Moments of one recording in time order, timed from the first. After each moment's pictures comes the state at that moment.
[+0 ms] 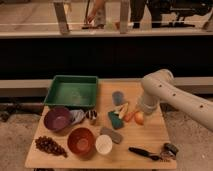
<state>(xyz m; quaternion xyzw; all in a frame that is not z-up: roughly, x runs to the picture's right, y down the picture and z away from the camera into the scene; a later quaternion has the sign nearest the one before) 0.179 0.138 0.743 -0.33 -0.12 -0.23 0.91</state>
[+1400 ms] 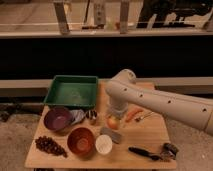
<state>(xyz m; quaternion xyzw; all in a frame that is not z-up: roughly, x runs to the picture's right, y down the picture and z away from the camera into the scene) 0.037 0.150 0.711 -0.31 -0.16 -0.35 0.87</state>
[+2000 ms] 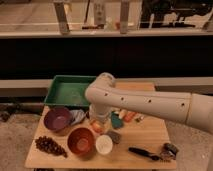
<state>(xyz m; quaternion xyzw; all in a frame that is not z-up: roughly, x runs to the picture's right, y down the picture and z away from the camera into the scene) -0.035 0.168 0.704 -0.30 -0.18 -0.40 0.85</state>
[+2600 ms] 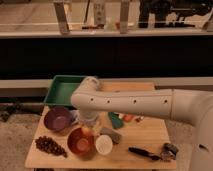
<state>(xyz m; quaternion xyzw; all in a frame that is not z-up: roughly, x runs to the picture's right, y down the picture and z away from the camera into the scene) -0.083 0.178 0.706 -0.29 -0.19 -0.43 0.83</state>
